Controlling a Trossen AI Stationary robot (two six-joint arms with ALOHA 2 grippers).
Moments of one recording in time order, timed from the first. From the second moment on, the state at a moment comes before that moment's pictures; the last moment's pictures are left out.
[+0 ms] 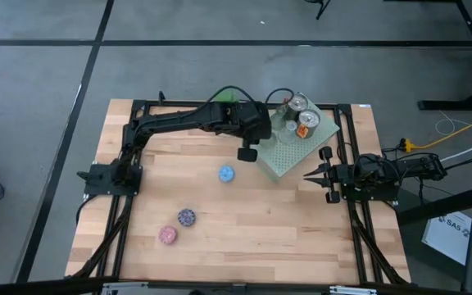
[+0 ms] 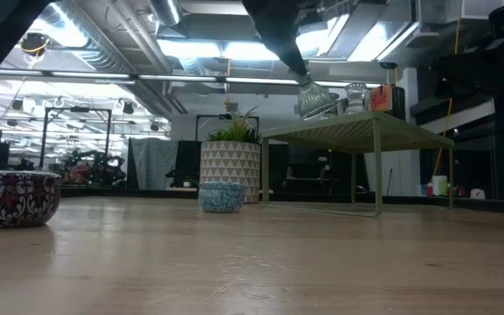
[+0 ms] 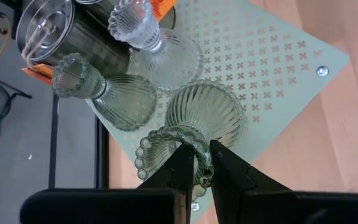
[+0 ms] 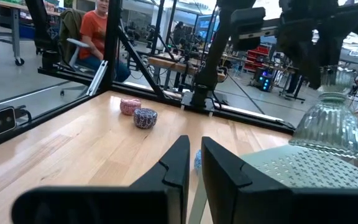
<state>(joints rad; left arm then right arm) 0.17 2.03 2.11 -0.97 -0.18 0.39 0.17 0.00 0.01 0.02 0.02 -0.20</state>
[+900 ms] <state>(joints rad) 0.22 2.03 2.08 -0.96 -0.10 0.42 0.17 0.00 0.01 0.01 0.03 -0.20</state>
